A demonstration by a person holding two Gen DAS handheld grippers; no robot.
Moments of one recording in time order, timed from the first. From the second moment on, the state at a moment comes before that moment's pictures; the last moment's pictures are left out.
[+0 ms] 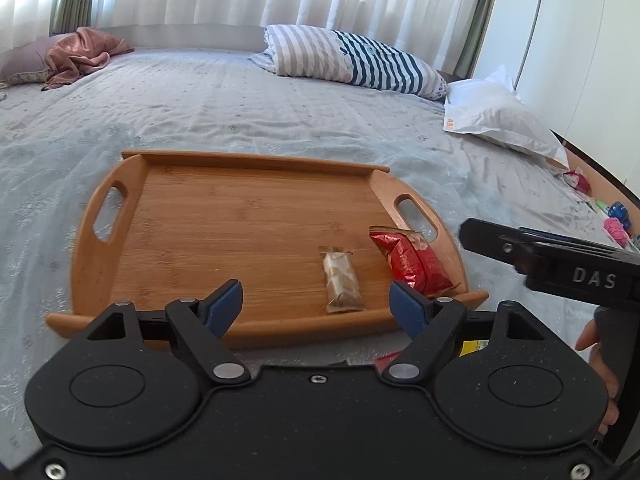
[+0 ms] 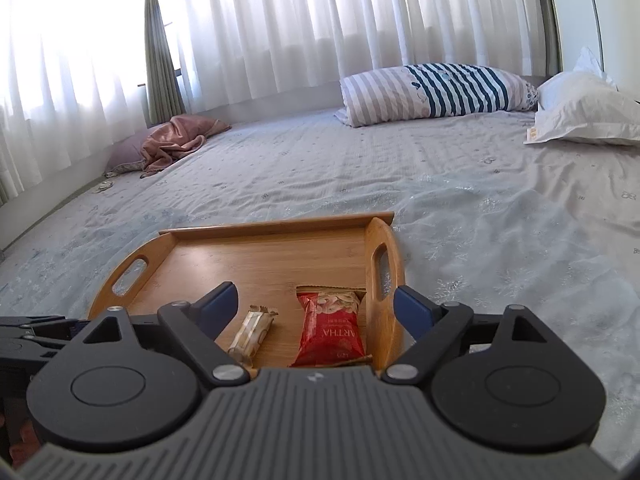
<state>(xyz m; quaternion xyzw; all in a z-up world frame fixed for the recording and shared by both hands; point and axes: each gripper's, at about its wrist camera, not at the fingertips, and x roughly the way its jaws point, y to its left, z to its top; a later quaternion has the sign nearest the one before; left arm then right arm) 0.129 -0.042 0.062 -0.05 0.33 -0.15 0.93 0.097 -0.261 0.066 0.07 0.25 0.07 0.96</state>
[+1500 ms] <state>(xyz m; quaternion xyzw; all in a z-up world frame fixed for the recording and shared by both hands) 0.030 -0.019 0.027 -0.02 0.32 -0.15 0.94 -0.015 -0.231 0.014 0.00 0.23 0.03 0.97</state>
